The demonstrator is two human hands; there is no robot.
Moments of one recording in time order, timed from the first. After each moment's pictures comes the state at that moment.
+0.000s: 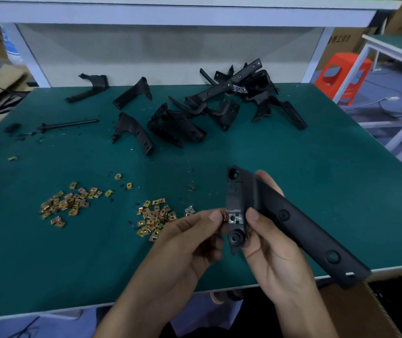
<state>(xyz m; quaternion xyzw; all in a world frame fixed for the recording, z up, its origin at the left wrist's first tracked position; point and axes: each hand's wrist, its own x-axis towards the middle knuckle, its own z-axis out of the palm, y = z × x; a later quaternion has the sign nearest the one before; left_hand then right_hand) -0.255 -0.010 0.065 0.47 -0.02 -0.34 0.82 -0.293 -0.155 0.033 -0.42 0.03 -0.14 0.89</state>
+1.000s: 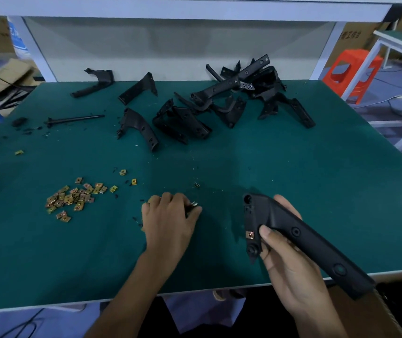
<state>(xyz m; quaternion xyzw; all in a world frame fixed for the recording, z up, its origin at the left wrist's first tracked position) -0.183 -0.011 -0.022 0.98 -0.10 0.03 0.18 -0.311 -0.171 -0.002 -0.43 0.14 -0.18 0.87</state>
